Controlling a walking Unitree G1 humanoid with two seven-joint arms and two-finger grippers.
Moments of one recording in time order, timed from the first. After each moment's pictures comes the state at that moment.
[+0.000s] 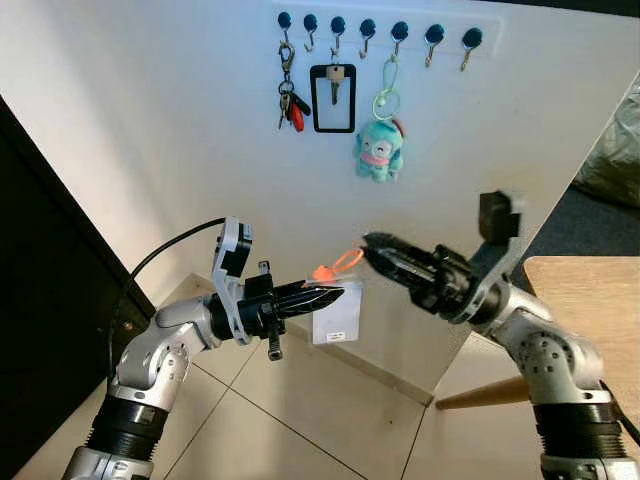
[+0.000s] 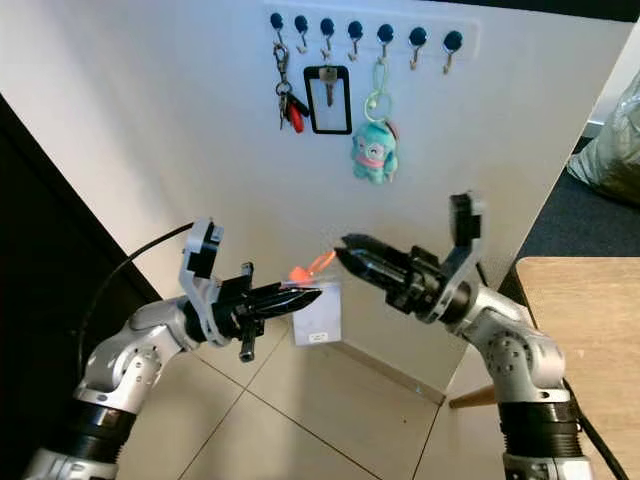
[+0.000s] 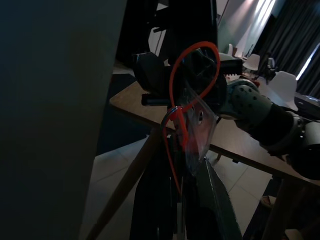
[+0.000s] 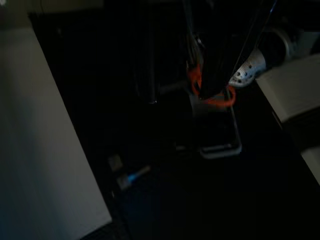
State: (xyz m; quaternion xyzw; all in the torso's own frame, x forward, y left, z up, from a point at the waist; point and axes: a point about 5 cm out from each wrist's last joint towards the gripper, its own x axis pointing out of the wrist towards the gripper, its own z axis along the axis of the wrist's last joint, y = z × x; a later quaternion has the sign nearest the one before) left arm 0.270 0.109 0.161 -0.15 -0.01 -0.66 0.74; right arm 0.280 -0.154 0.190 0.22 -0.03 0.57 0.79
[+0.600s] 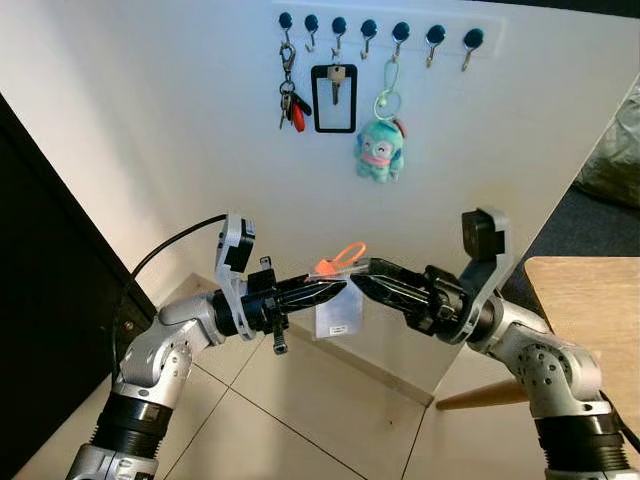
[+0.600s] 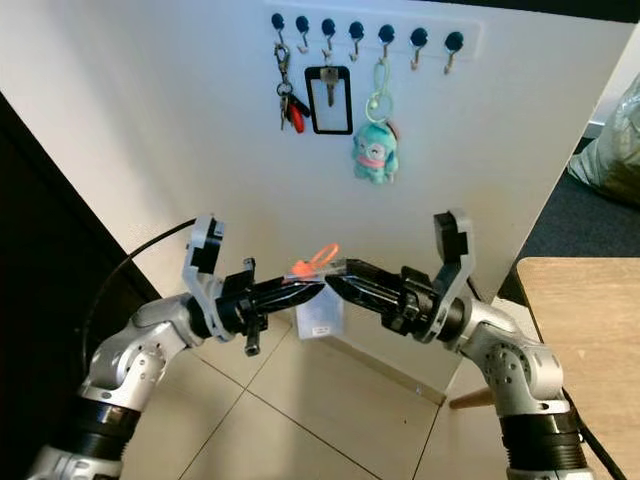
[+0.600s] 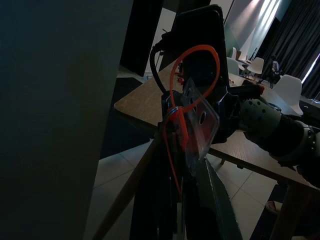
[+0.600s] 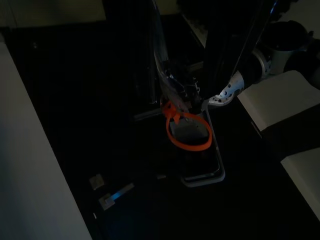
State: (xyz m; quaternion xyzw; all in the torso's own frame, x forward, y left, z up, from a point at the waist) left arm 0.272 0.105 0.163 -0.15 -0.02 -0.65 0.74; right arm 0.268 -0.150 0.178 0.24 0.00 0.60 0.76
